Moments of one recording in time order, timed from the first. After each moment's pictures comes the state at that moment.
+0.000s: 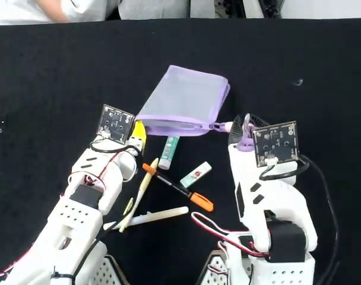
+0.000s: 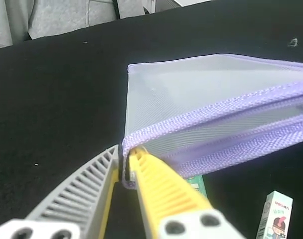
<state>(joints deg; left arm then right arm) 13.8 -54.8 76.5 7.0 -3.6 0.0 -83.9 56.3 54.5 12.8</state>
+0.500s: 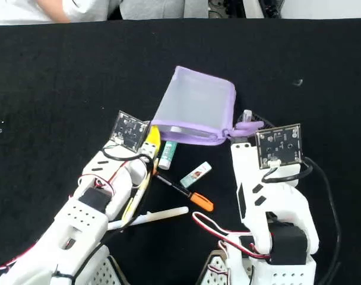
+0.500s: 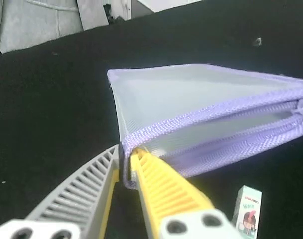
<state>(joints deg) 20.1 -53.6 77.9 2.5 -3.5 0.8 -84.5 56.0 54.5 12.9</state>
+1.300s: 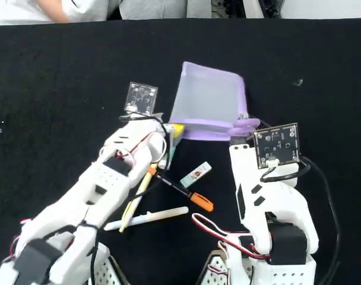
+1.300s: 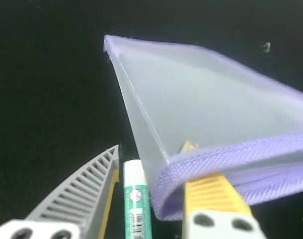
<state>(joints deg) 21.7 -24.5 58.0 2.0 10.4 0.1 -84.5 56.0 55.8 13.0</state>
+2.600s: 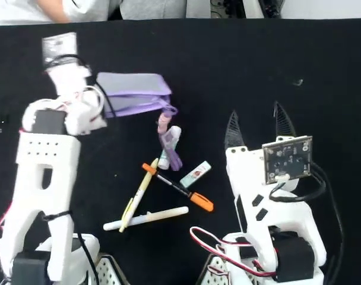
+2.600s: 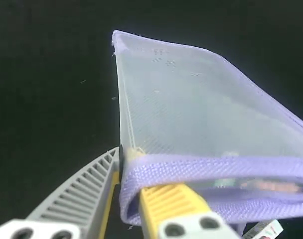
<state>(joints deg) -3.1 -28.4 20.4 64.0 10.8 -5.5 -85.1 49.1 56.6 7.1</state>
